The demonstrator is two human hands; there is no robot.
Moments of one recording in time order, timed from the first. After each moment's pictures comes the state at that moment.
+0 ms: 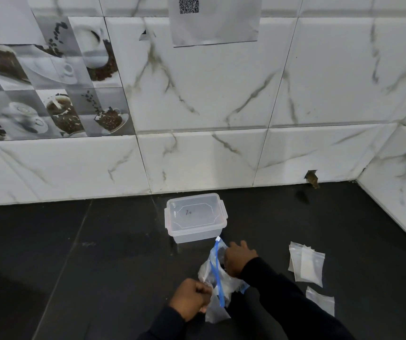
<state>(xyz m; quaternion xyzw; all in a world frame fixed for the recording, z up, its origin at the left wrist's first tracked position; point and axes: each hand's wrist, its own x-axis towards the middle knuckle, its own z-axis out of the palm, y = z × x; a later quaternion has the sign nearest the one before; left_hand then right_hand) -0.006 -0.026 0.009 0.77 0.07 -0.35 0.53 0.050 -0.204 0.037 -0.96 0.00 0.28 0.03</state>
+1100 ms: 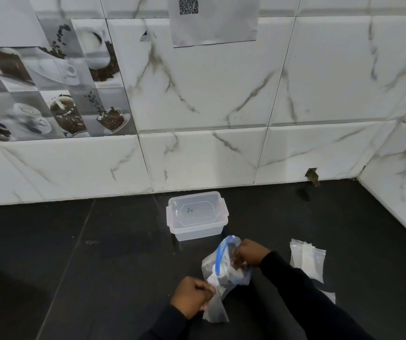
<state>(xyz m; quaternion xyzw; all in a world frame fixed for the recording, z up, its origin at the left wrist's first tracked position) -0.009 -0.023 -0.003 0.77 0.07 -0.32 0.55 0.055 -0.241 0.041 -0.88 0.09 0.31 0.33</state>
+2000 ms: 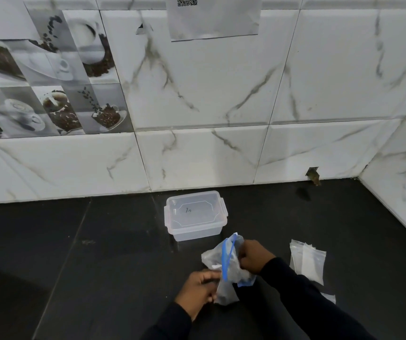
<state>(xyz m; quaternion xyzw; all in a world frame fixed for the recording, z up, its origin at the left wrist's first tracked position) -0.001 -0.045 -0.010 0.64 0.07 -0.33 0.69 0.046 -0.250 0.042 -0.95 0.01 0.23 0.21</state>
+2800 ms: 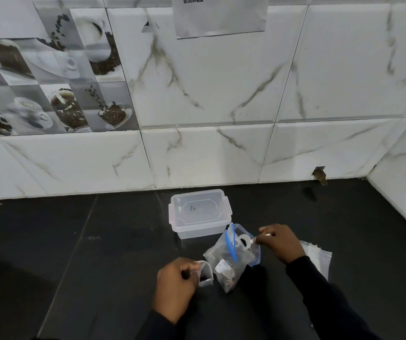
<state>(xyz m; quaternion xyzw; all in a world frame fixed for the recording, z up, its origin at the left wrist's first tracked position) -0.014 -0.002 0.062 0.88 0.02 -0.03 0.47 0.036 -0.281 0.079 -0.89 0.16 0.03 0.42</state>
